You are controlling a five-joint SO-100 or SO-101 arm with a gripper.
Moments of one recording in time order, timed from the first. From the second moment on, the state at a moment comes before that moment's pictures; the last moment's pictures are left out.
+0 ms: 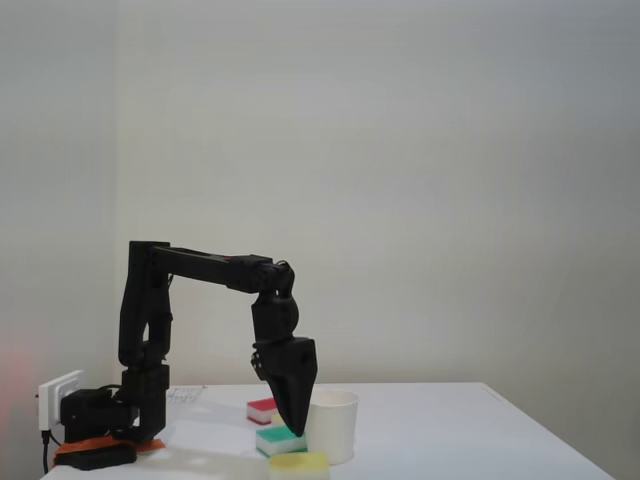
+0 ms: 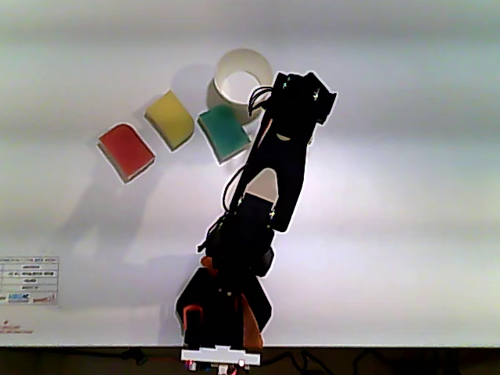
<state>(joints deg) 21.0 85.2 98.4 66.0 25.8</state>
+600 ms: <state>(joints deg) 21.0 77.3 91.1 73.0 52.9</state>
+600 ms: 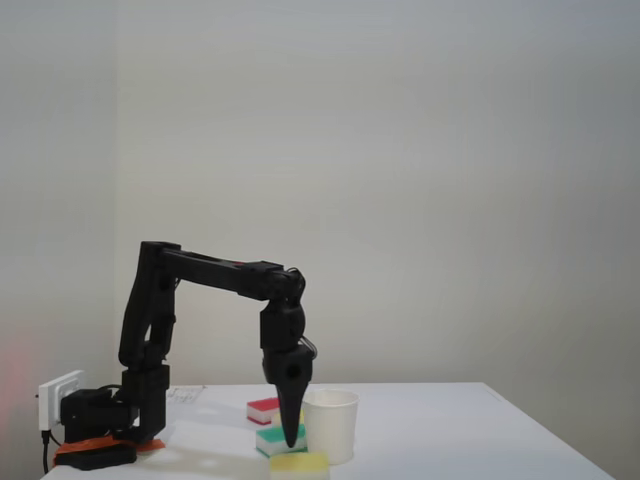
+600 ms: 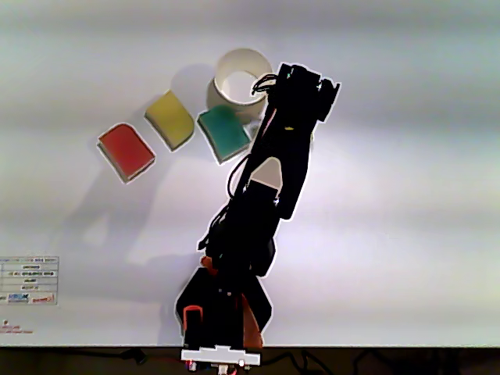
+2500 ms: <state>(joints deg) 24.6 62.9 85.4 68.1 41.1</state>
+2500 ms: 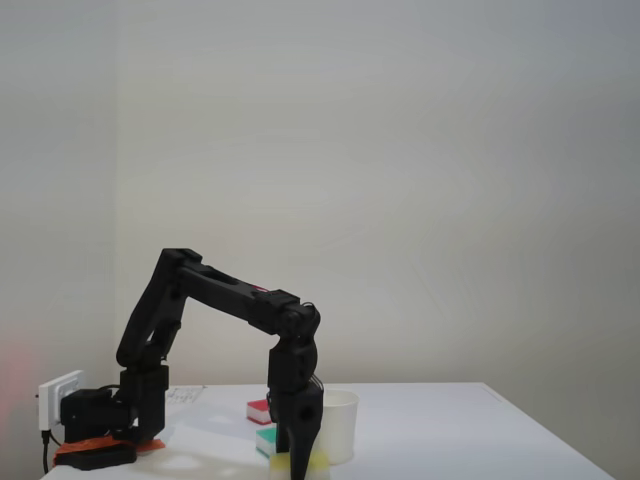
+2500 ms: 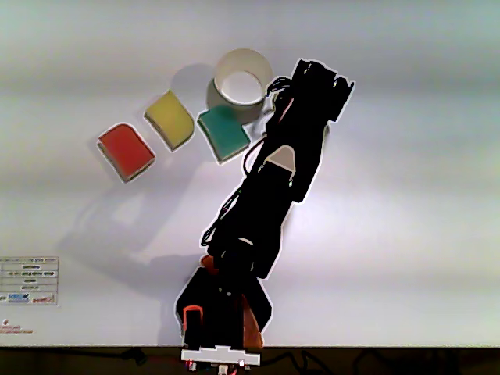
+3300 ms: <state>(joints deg) 23.2 71.7 88.2 74.4 37.7</state>
